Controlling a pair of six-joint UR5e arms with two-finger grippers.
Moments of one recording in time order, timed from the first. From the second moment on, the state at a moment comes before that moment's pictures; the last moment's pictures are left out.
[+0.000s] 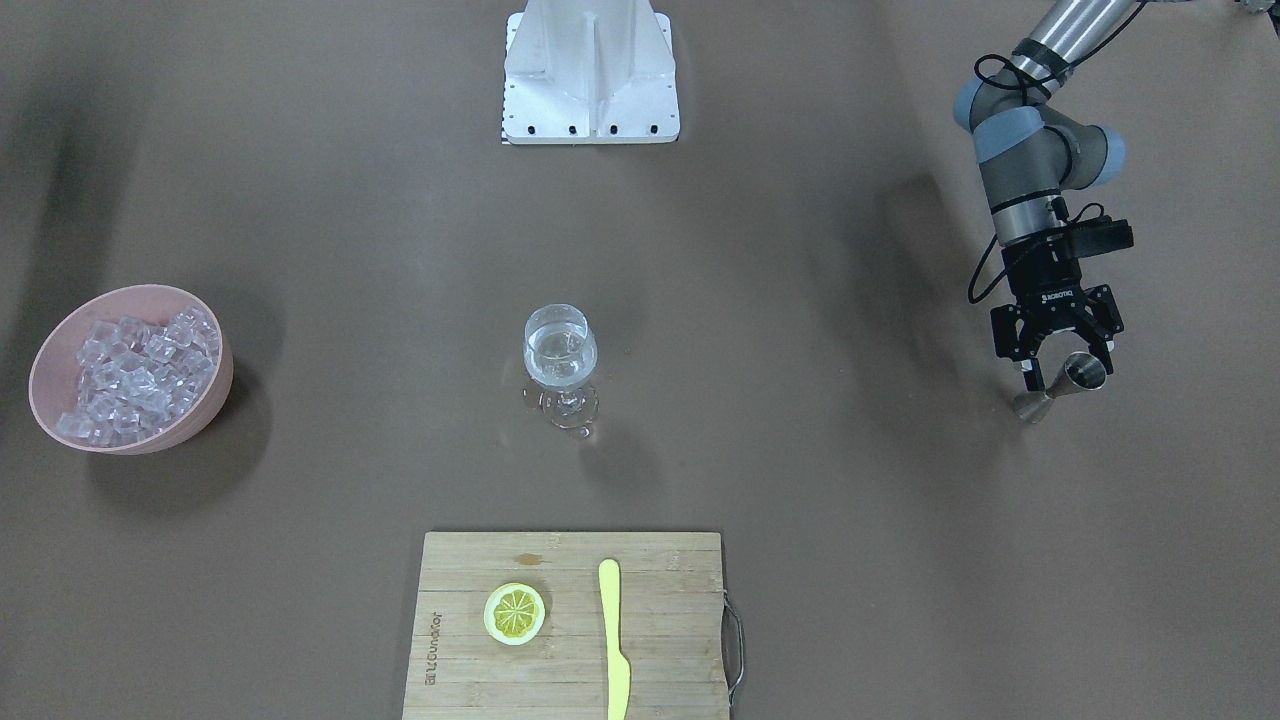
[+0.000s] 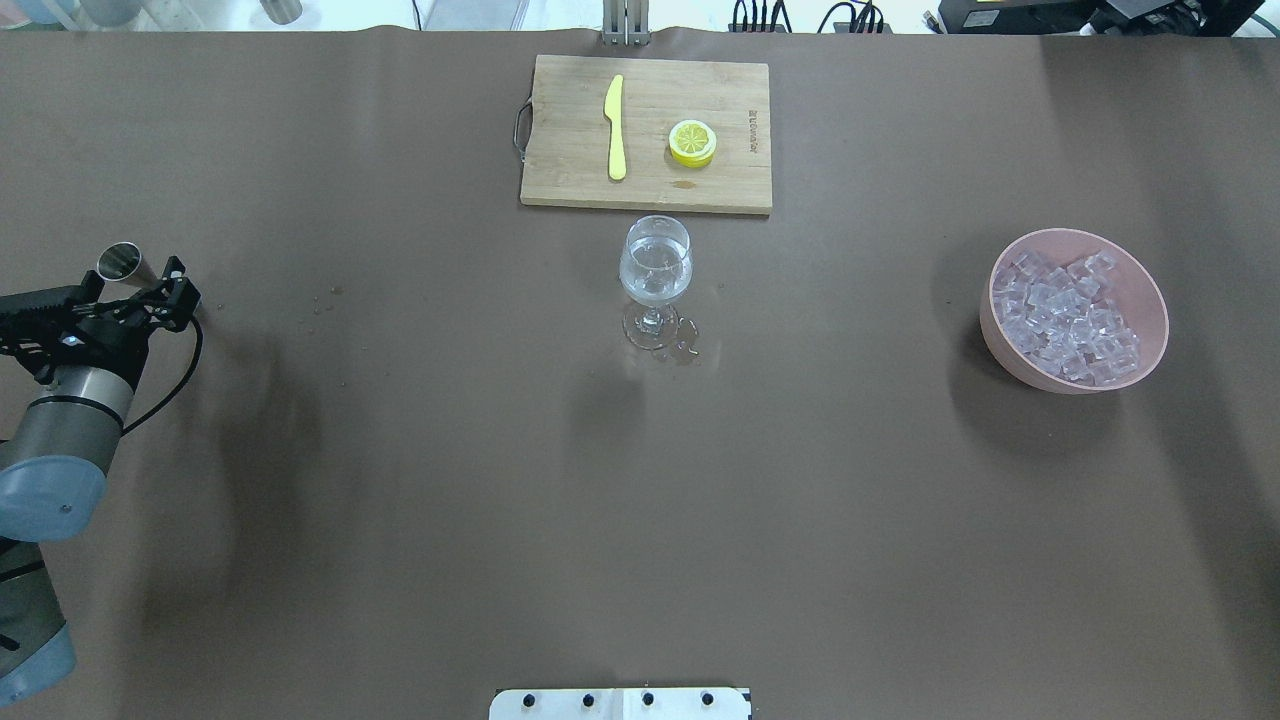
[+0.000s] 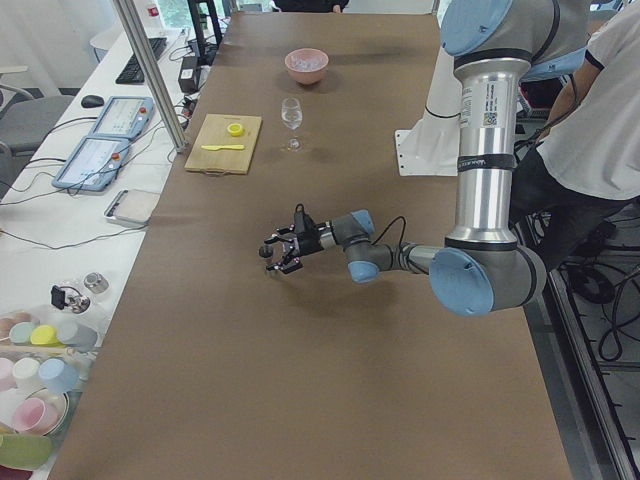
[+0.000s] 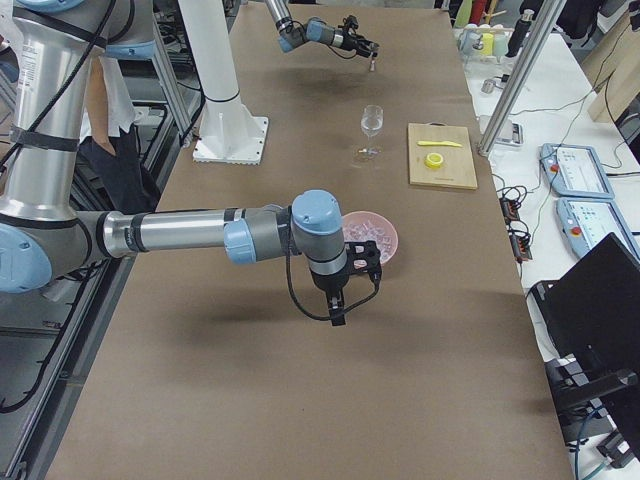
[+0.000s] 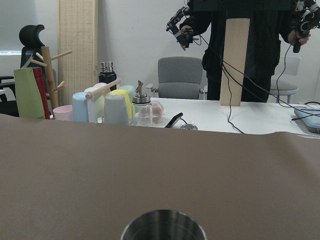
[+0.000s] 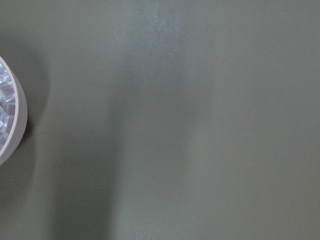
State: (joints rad) left arm -0.50 -1.56 -1.46 -2.68 -0.69 -1.32; right arm 1.54 -1.81 1.91 -1.43 2.24 0.05
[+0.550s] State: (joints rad) left arm -0.50 -1.61 -1.36 -2.72 -0.69 -1.32; right arm 1.54 -1.81 1.91 -1.42 2.24 0.05
